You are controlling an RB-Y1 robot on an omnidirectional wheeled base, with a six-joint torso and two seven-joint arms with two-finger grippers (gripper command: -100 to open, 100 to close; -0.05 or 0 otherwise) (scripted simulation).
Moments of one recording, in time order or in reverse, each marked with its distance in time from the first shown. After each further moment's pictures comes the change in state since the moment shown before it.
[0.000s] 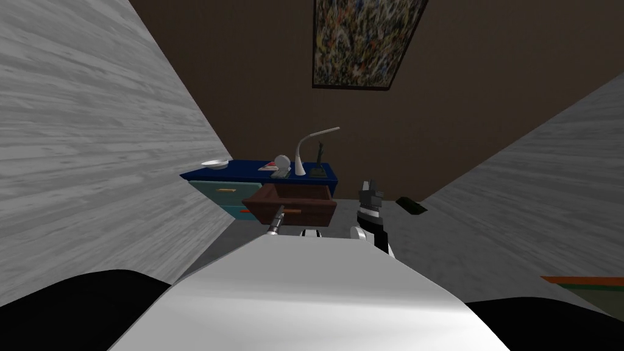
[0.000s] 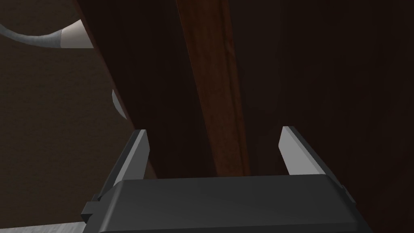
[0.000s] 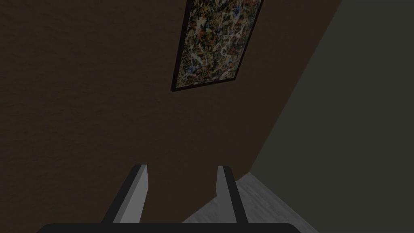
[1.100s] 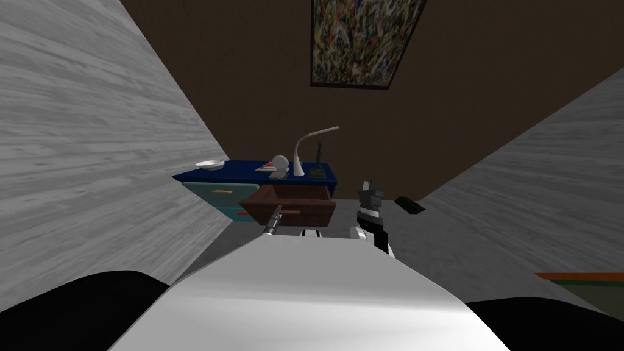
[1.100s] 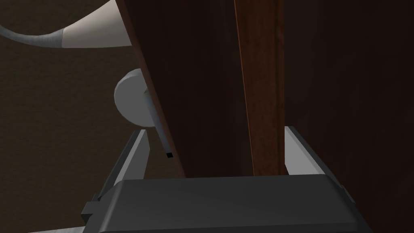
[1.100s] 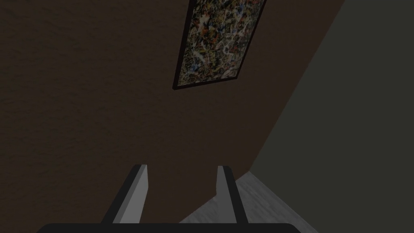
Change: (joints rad) left arm 0.110 0.031 -0.014 -0.190 -0.005 0.109 0.029; right arm 0.000 0.000 0.000 0.000 0.000 0.000 0.000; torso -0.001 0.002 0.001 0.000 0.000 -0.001
